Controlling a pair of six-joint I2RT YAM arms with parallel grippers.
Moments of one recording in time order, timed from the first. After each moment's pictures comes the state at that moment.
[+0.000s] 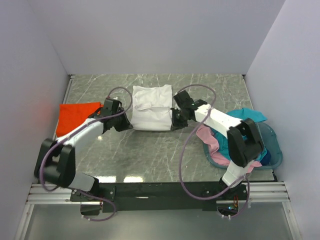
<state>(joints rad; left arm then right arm) -0.32 1.47 0.87 -0.33 0.16 -0.70 0.55 1.74 1.23 -0.60 -0.15 0.51</state>
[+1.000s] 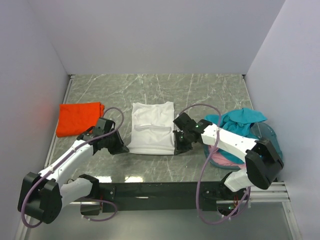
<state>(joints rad) -0.35 1.07 0.62 -0.59 0.26 -0.81 0.73 1.43 0.92 -0.69 -0.14 0.67</state>
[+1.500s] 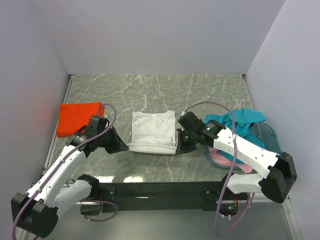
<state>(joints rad) -0.36 0.89 0.71 -0.78 0.32 -0.86 0.79 1.24 0.97 -0.86 -0.12 0.76</state>
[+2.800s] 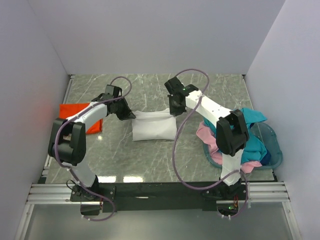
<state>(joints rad) -0.24 1.69 1.15 -0.40 0.29 -0.76 0.57 1.91 1.62 -0.84 0.17 0.46</state>
